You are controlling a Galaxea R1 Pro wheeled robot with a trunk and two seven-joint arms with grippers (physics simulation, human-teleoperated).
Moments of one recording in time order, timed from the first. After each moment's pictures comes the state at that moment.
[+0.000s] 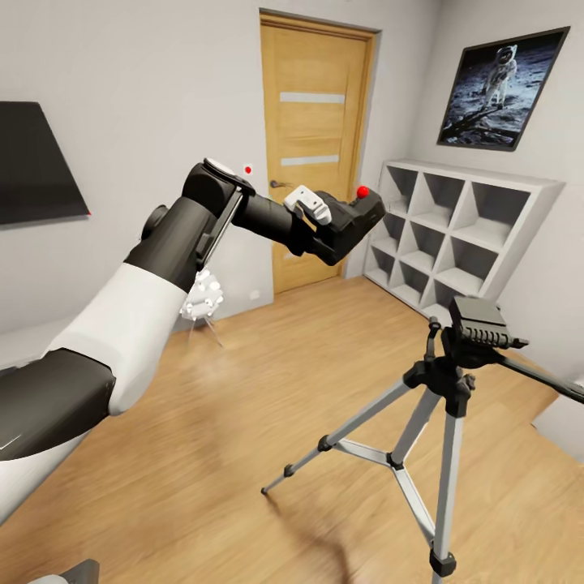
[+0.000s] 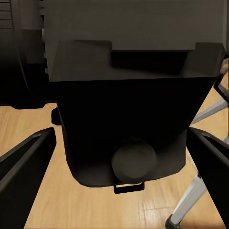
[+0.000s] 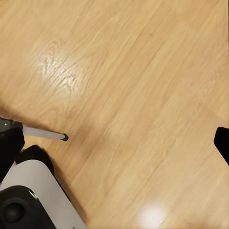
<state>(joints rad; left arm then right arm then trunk) -1.55 -0.13 -0.38 -0.92 -0.26 0.83 -1.10 -0.36 -0.32 0.01 0.05 -0.46 -0.14 0.04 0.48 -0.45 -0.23</state>
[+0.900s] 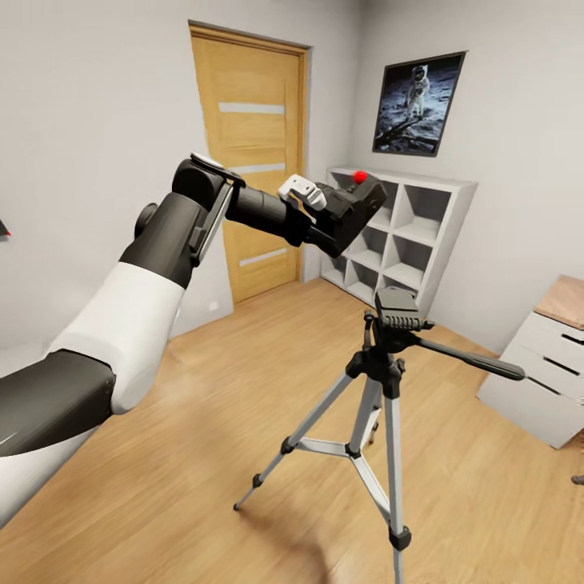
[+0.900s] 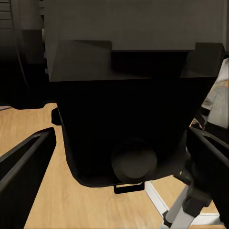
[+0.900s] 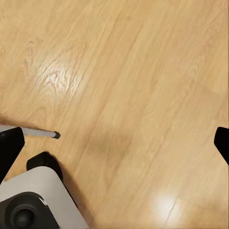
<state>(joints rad) -1.55 -0.14 -0.29 -0.92 -0.25 0.84 -1.14 -0.36 -0.33 0.01 0.05 -0.46 -0.15 0.09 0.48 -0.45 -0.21</state>
